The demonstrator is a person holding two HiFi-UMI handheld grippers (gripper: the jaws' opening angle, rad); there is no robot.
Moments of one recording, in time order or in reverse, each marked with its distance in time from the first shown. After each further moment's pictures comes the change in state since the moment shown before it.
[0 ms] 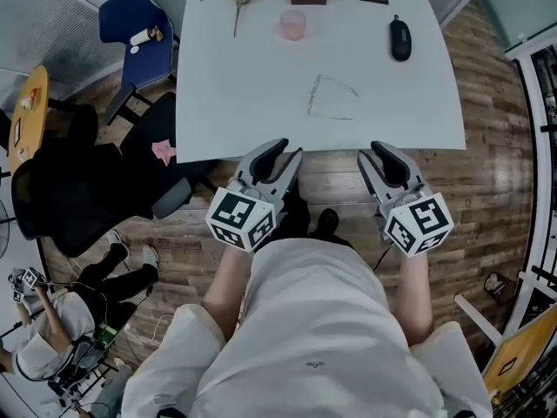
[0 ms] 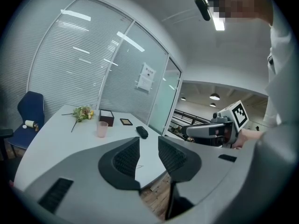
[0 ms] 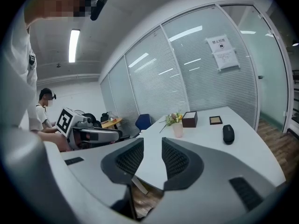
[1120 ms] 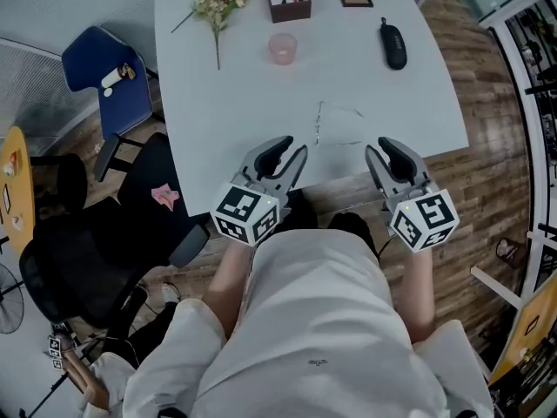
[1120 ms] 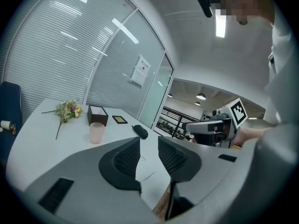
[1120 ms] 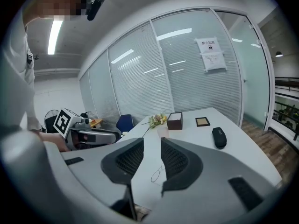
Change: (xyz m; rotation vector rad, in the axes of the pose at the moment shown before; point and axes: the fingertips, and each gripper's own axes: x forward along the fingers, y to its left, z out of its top) left arm 0.065 0.093 0.024 -0.002 0.073 -0.209; right arm 0.078 -0.037 0.028 0.046 0.010 -0.228
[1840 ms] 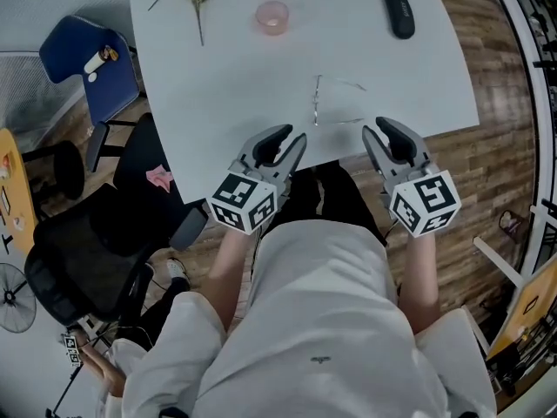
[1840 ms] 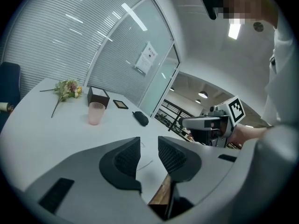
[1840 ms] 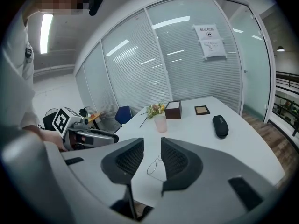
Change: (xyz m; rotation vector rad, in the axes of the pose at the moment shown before) left arm 0.024 0.013 -0.044 -0.110 0.126 -0.029; right arm 0.028 -0.018 -0.030 0.034 0.116 -0.002
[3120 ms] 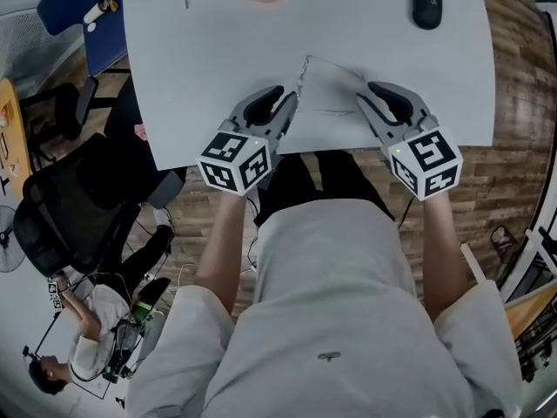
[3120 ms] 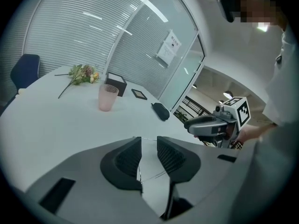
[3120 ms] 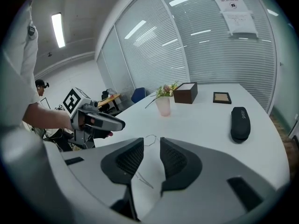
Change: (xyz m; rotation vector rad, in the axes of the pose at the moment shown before) left arm 0.082 0.047 -0.026 -0.141 0.065 0.238; right arm 0.071 -0.077 -0.037 -0.168 0.207 0.275
